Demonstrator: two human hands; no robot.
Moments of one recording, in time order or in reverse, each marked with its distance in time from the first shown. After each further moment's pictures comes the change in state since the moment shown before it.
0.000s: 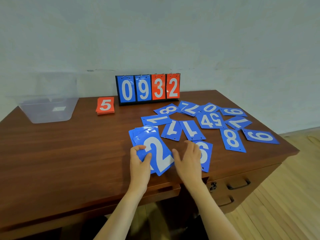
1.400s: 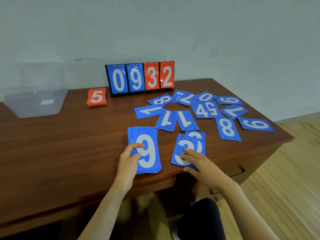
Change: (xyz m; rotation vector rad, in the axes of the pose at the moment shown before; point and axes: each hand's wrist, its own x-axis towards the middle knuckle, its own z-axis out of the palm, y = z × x) left_hand 0.010 -0.008 -0.018 0.182 -0.138 -0.098; right_hand 0.003 0.071 -0.057 -0.333 -0.697 -0.287
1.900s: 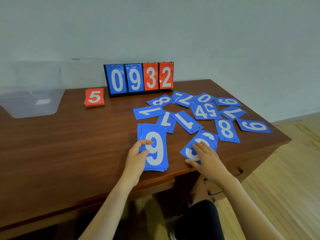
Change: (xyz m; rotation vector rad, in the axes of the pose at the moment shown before) left_hand 0.011 0.006 0.018 -0.008 -0.116 0.053; right_hand 0.015 0.015 -0.005 -0.091 0.176 0.177
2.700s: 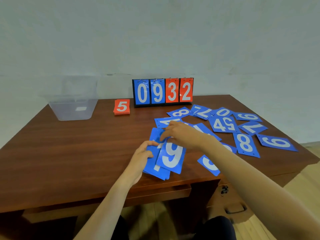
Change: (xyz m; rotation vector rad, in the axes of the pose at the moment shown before) left_hand -0.011 0.027 -0.048 0.017 -0.066 -0.041; right_hand 0.063 -0.140 -0.083 -0.250 -0.019 -0.789
